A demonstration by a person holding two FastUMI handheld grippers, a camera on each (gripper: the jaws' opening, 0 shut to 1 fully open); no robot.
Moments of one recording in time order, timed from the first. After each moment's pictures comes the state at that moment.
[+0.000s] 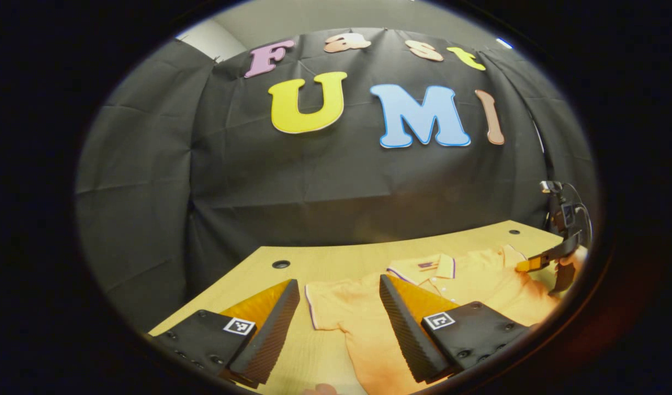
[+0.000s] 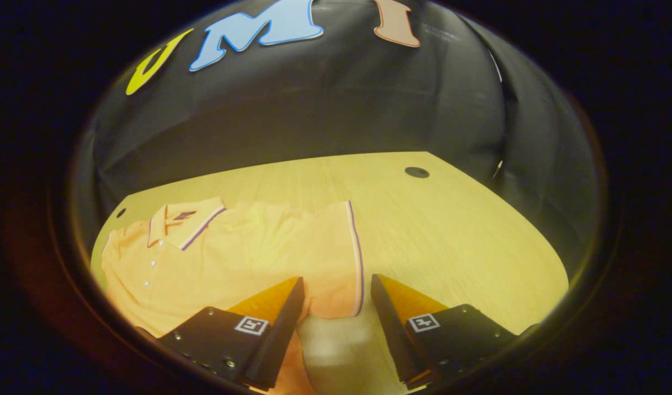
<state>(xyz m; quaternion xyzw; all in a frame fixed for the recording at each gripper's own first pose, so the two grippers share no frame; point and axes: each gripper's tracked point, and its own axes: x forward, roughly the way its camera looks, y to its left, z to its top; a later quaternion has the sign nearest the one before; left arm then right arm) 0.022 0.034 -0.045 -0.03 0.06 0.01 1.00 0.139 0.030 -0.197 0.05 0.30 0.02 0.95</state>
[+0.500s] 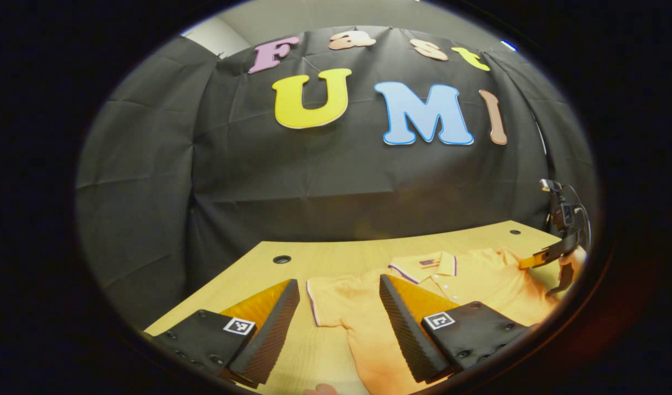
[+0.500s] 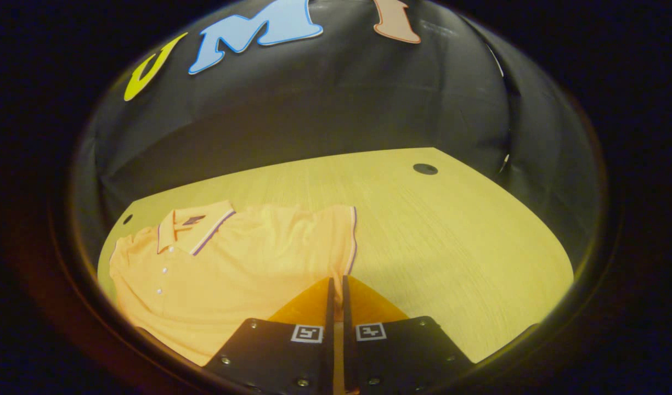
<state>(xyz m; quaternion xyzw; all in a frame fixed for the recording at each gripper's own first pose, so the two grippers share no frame) 0.021 0.042 -0.051 -0.04 0.06 0.01 1.00 0.142 0.046 -0.188 0.07 0.29 0.03 0.95</state>
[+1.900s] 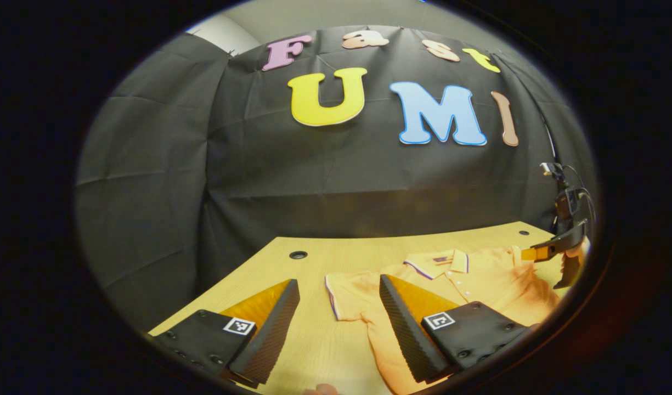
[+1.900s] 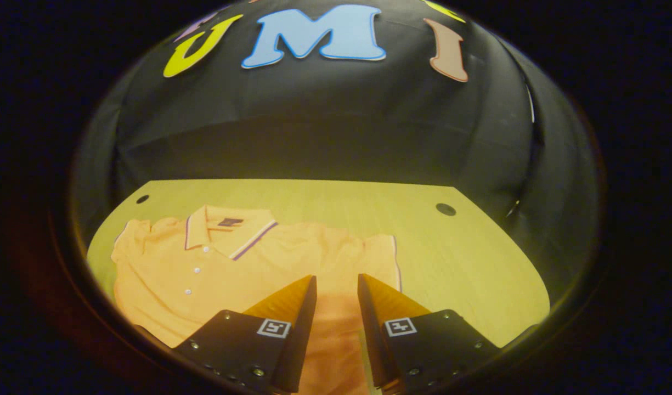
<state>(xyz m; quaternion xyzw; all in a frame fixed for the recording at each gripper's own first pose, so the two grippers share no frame) 0.010 0.075 -0.060 -0.05 0.07 0.04 1.00 0.136 0.069 -0.146 0.01 0.26 0.03 0.96</state>
